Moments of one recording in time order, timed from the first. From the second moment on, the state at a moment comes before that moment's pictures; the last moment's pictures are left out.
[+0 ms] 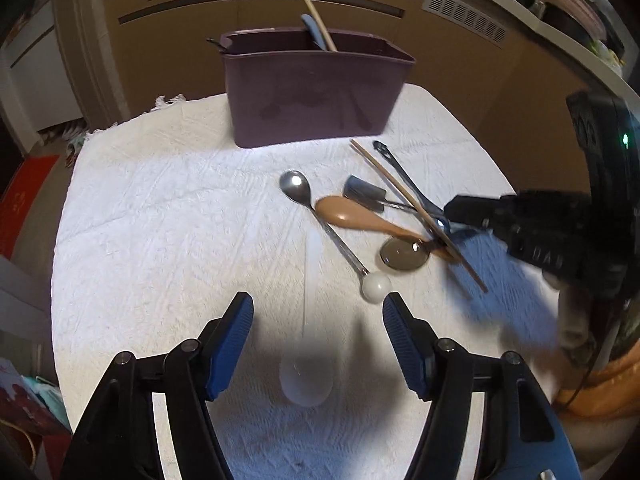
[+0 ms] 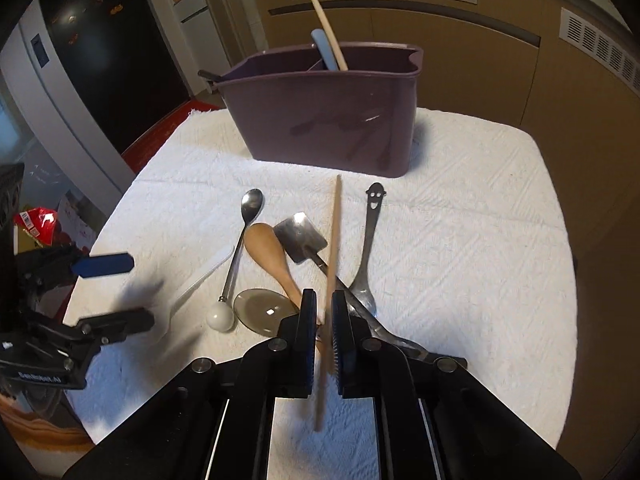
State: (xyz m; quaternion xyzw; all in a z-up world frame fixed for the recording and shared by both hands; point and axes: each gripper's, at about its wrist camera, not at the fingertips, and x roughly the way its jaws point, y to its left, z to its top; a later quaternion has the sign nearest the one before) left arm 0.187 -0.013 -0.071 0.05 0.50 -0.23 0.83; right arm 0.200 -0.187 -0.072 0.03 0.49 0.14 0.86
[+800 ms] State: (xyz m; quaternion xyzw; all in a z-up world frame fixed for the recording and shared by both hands) left arm 0.203 0.014 -0.086 0.00 0.53 -0.17 0.83; right arm 0.255 -0.160 -0.111 -0.02 0.50 0.12 0.86
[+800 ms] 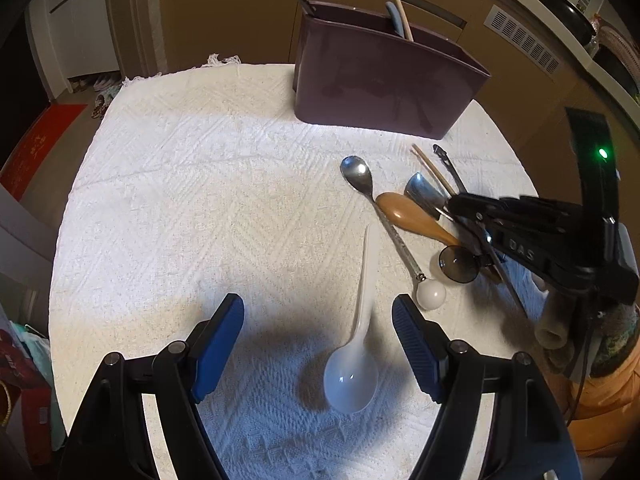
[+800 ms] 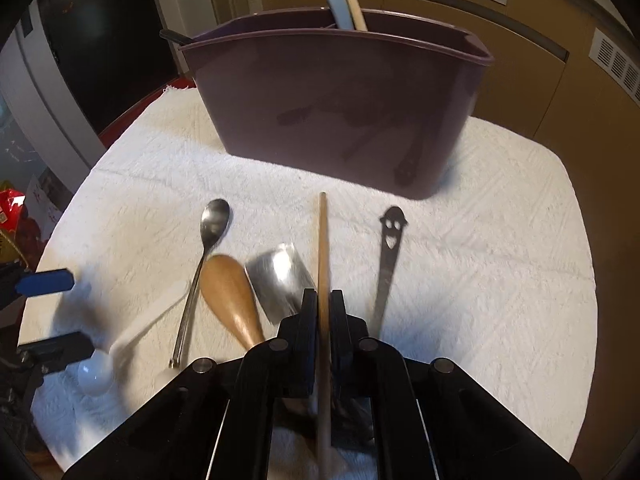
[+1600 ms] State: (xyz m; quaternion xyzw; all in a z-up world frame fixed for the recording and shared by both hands) left arm 0.306 -0.072 -0.113 0.06 0.54 -0.12 0.83; right arm 0.181 -0.257 -0.118 0.10 0.45 0.09 0.88
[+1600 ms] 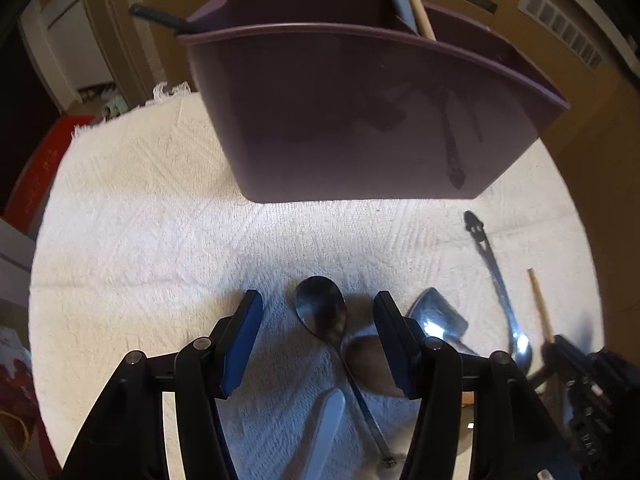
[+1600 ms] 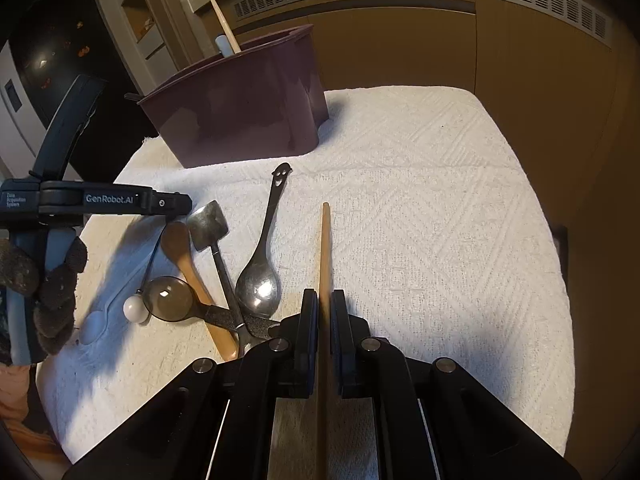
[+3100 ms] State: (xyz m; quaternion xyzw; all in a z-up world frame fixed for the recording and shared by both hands) left arm 0.183 0.001 -0.023 0.01 0.39 -0.16 0.91; right arm 0.217 -0.223 -0.104 0.01 0.49 0.05 0.87
